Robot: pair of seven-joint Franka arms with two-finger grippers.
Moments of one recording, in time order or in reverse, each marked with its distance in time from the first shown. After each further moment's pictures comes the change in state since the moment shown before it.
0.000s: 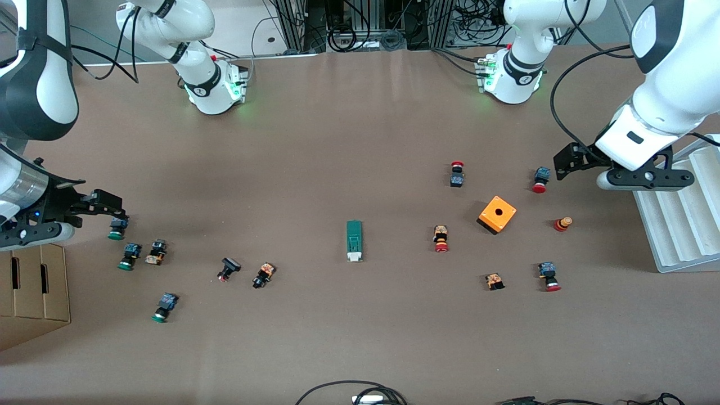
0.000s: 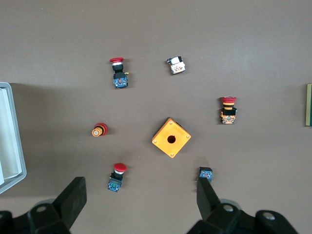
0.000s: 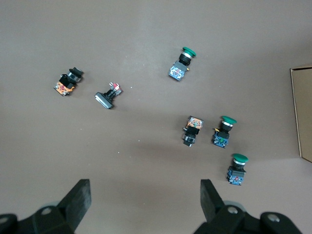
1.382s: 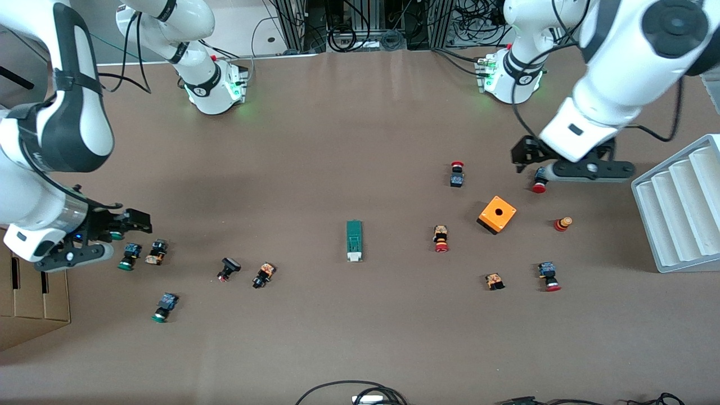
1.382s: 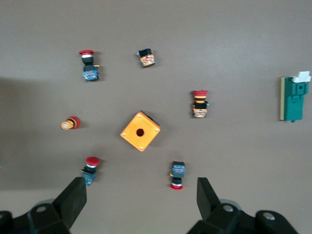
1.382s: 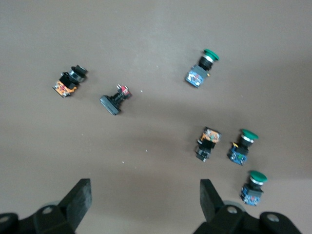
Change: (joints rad) left arm -0.004 0.003 -0.178 0.000 0.000 -0.005 -0.196; right arm 0.044 0.119 0.018 0.010 0.003 0.071 0.002
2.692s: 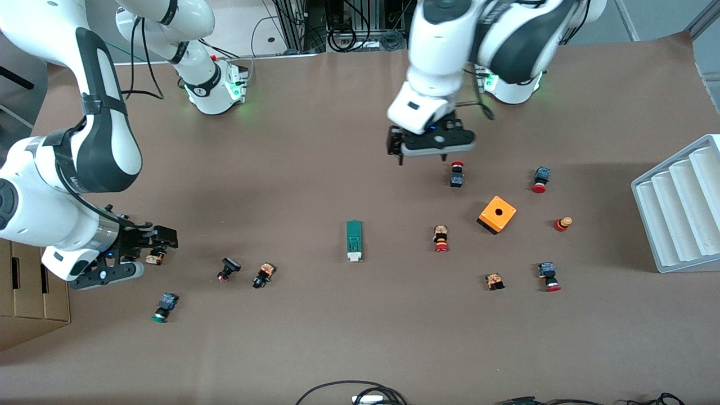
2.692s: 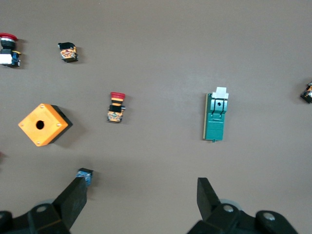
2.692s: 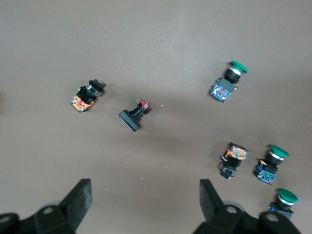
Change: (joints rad) left arm -0.056 0.159 -0.416 -0.005 0.241 0.241 -0.697; right arm 0.049 0.103 0.009 0.074 0.036 0.009 0.050
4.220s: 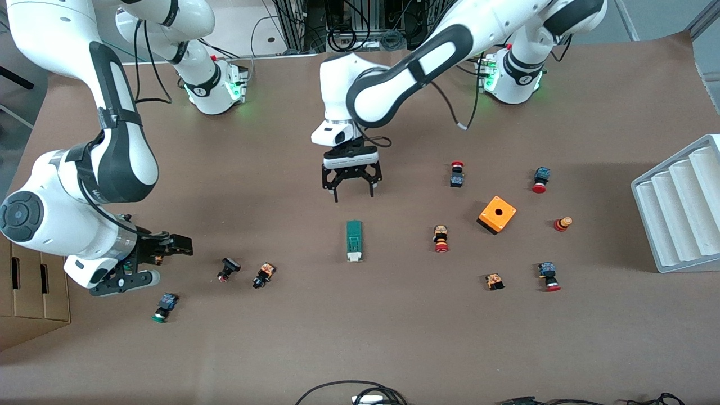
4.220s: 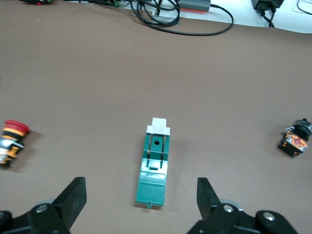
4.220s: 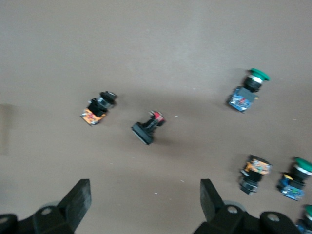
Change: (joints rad) left arm -0.319 0.536 -0.004 0.042 1.120 0.162 -0.983; right arm 0.021 0.045 -0.008 0.002 0.073 0.062 0.026
